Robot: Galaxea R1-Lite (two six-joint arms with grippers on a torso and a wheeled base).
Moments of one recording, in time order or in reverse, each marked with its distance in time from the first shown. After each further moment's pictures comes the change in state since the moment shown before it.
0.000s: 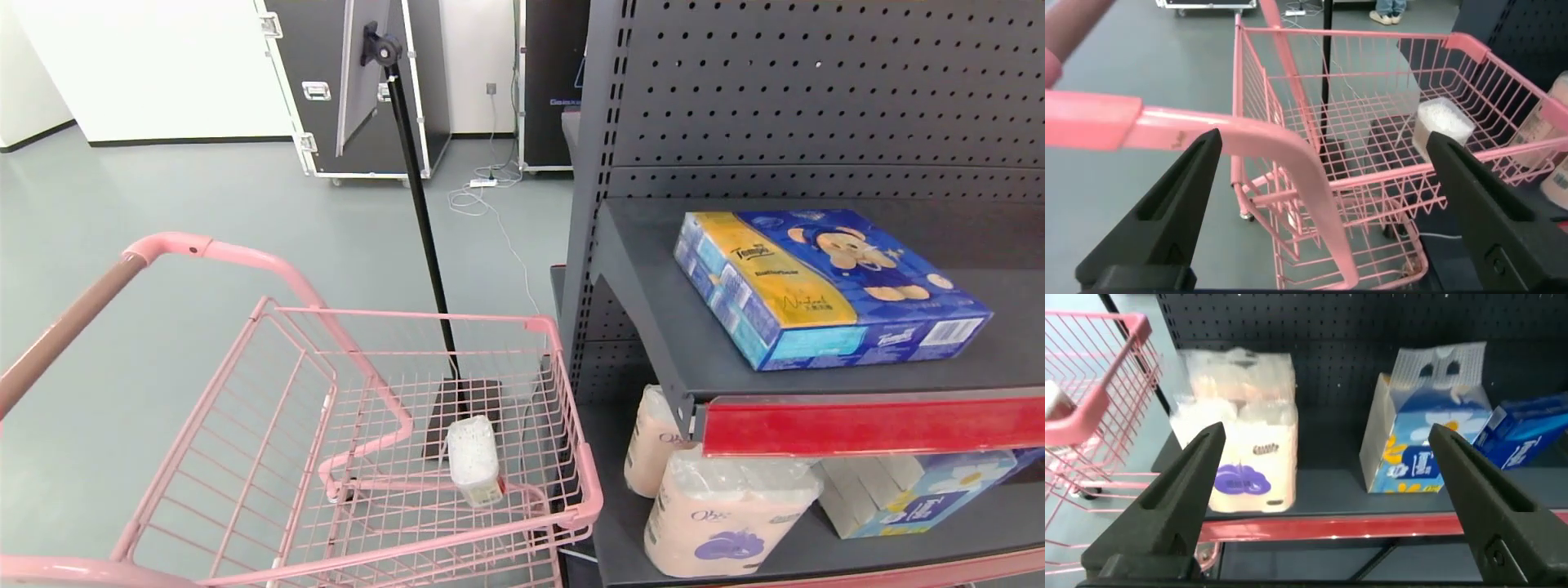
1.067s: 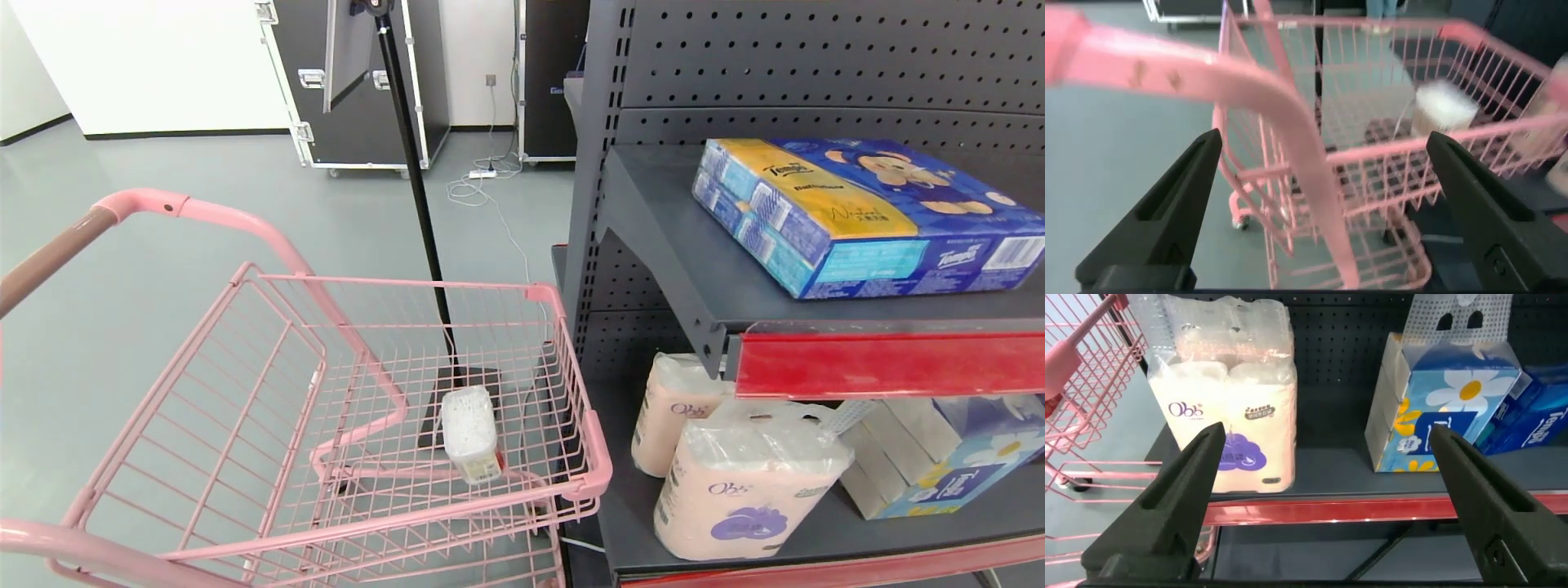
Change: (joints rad) left arm -0.005 0.004 -0.074 -0.012 -0.028 -0.008; right arm 0.000 0.000 0.000 0.000 -0.001 0.003
